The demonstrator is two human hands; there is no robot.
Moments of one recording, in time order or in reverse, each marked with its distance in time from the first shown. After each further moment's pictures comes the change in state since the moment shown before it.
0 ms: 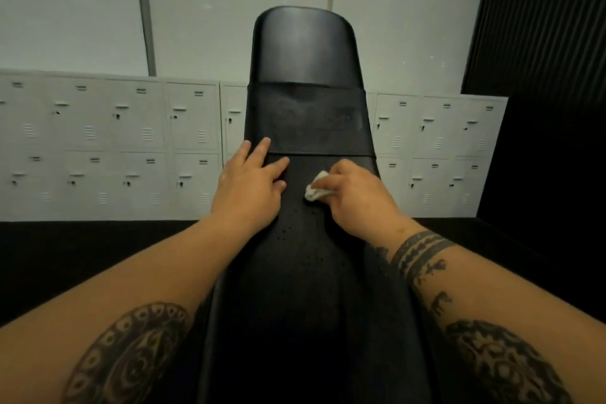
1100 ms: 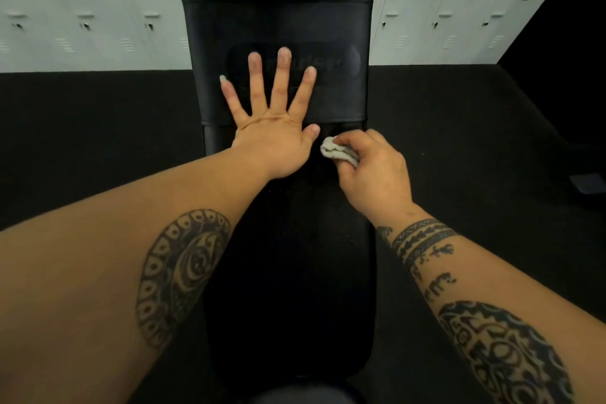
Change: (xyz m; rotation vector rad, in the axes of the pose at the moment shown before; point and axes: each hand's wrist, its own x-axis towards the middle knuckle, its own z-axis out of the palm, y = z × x) left_hand 0.103 0.071 -0.007 0.046 -0.563 -0.002; right_hand 0.025 0.047 -0.037 0.312 -0.203 0.455
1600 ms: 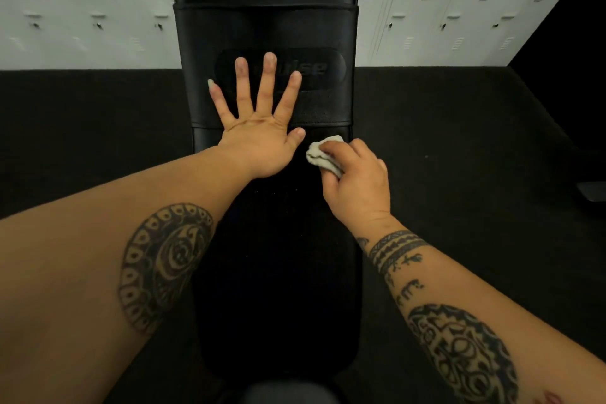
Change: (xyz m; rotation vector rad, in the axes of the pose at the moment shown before) left_hand 0.001 0.005 -0.006 0.014 -0.085 -0.043; right_hand -0.008 0.013 0.007 0.015 0.058 -0.088
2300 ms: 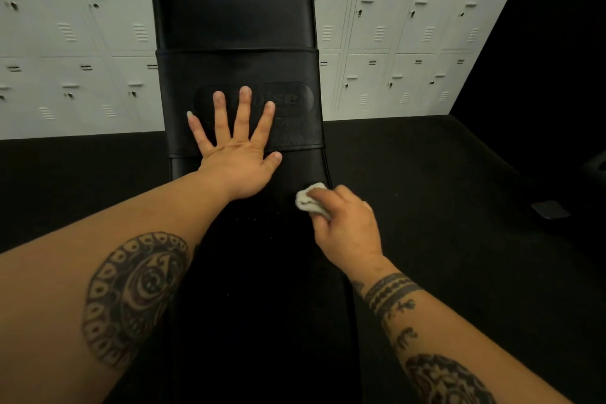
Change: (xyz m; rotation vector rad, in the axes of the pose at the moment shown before) left_hand -0.003 -0.004 0.004 -0.001 0.031 0.023; right_hand -0.045 0.020 0.008 -0.072 0.078 -0.058
